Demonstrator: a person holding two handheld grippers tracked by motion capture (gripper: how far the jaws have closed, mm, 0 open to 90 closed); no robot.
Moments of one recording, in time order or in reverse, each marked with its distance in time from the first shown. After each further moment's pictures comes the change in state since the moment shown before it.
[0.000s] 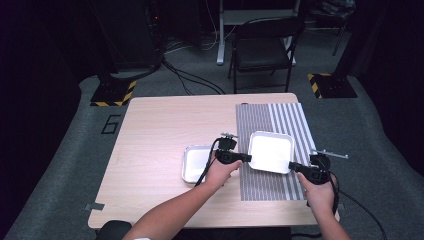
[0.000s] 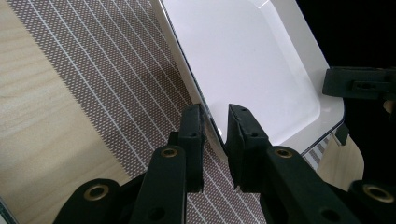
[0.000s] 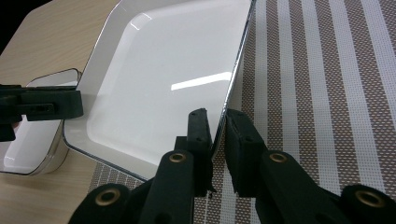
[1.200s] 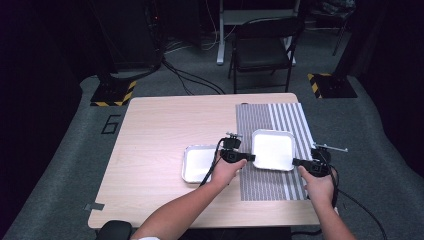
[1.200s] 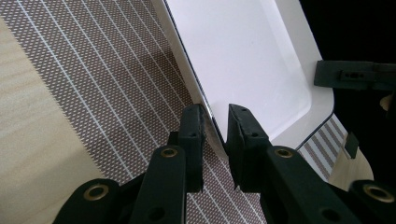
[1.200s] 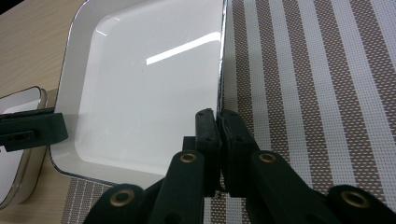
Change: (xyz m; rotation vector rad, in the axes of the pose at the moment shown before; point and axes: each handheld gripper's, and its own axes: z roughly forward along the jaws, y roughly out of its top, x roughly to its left) left arm 0.001 0.004 0.021 -0.001 0.008 -0.038; right arm -0.016 0.017 0.018 0.043 -0.061 0.086
